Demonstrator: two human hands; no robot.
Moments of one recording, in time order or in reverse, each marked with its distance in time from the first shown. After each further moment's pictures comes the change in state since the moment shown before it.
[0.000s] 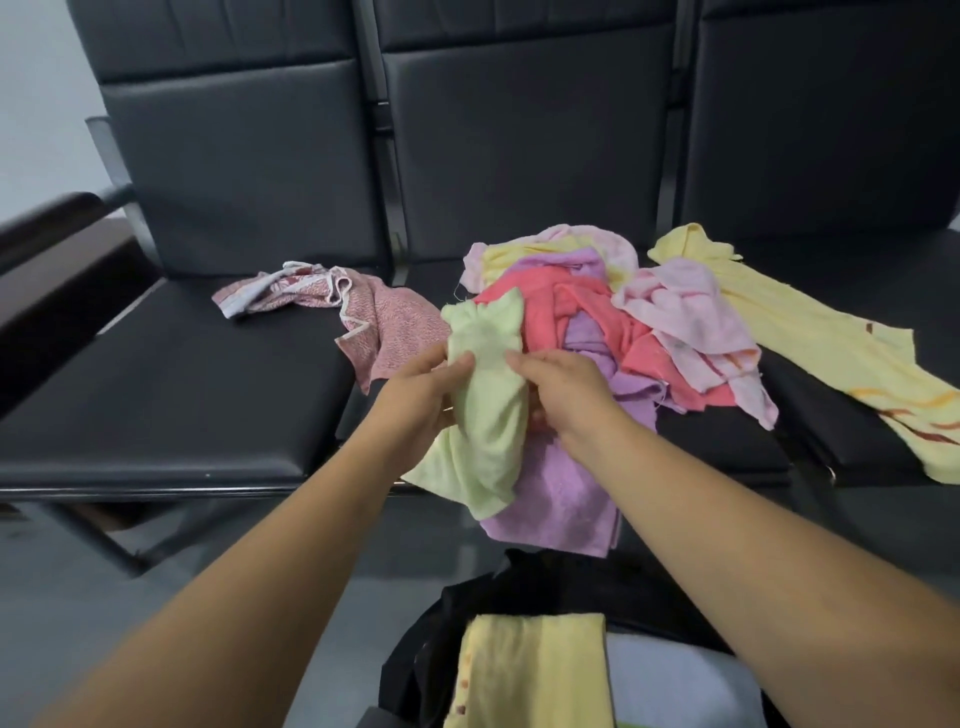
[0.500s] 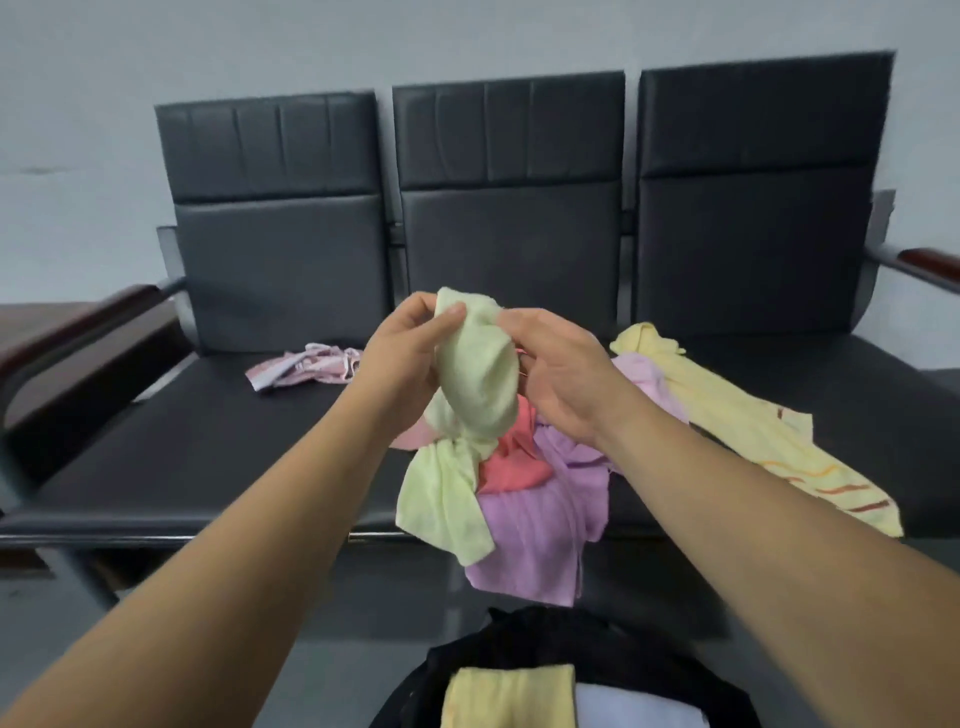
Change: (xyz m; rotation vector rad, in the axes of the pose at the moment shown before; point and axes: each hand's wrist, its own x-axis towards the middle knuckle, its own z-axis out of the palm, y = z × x) left_hand -0.060 0.149 0.049 -0.105 -0.005 0.328; right_hand -0.091 -0.141 -0.022 0.234 -0.359 -0.275
